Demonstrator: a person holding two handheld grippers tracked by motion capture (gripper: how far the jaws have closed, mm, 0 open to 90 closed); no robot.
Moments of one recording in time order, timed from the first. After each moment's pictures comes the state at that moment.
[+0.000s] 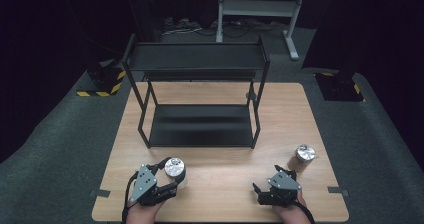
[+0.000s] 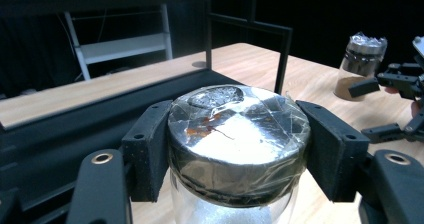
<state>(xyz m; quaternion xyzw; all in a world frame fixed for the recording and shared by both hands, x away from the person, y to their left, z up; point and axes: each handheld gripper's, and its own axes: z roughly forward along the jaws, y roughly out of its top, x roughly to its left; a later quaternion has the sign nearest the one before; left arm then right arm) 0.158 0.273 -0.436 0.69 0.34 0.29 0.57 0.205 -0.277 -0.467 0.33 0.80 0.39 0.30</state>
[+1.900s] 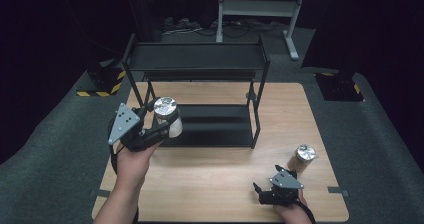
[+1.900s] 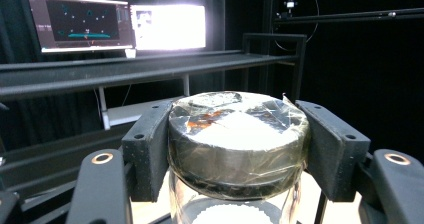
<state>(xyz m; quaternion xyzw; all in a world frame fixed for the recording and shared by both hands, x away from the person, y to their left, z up) 0.221 0.275 -0.323 0.62 0.33 0.34 0.63 0.208 -0.282 -0.466 0.34 0.80 0.40 0.29</state>
